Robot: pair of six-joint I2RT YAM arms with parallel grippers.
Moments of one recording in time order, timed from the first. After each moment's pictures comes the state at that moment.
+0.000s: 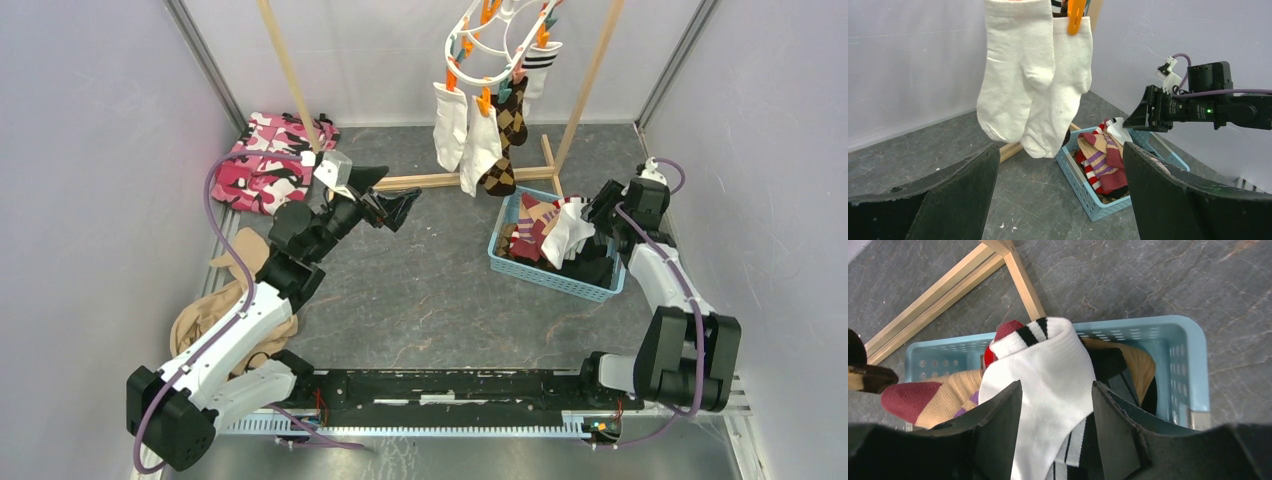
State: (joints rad) left arm -0.52 0.97 0.77 0.43 0.23 -0.25; right arm -0.19 1.26 0.77 -0.11 -0.06 0.41
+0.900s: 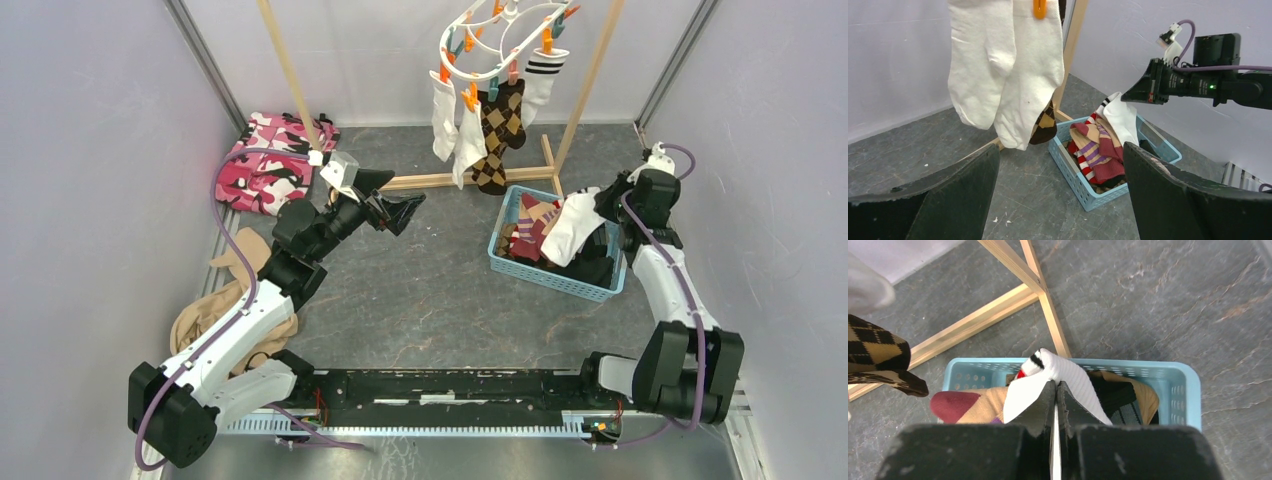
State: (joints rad) left arm -0.52 0.99 0.77 0.42 0.29 -0.25; right arm -0.19 1.26 0.81 -0.04 -0.11 0.36
